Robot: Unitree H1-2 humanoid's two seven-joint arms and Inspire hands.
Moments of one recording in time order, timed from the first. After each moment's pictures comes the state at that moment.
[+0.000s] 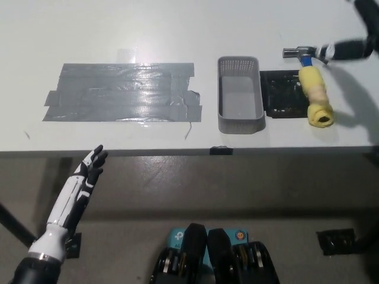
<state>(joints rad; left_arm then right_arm) -0.11 0.26 -0.02 -0.08 0.09 0.00 -0.10 -0.78 -0.39 0.02 0.19 -0.32 0.15 0.31</state>
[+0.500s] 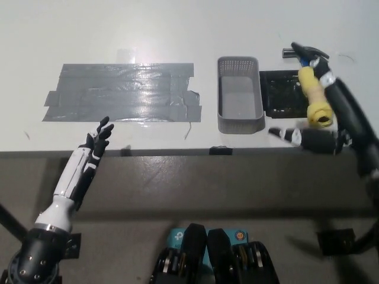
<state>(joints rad) -0.22 0.25 -0.02 -0.05 0.10 0.00 -0.10 -0.37 -0.20 0.02 -0.38 -0.31 0.12 0.28</state>
